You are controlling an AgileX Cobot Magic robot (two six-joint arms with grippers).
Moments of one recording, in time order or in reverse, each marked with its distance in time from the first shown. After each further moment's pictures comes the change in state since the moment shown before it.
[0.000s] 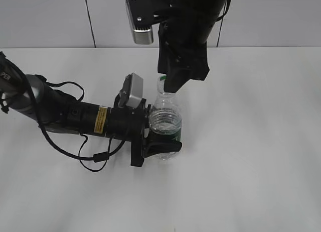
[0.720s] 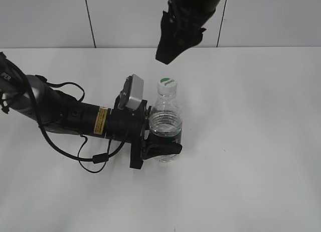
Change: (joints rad) left arm 0.000 0.000 0.000 0.019 -0.014 0.000; right arm 0.000 -0.102 -0.029 0.023 -0.005 0.365
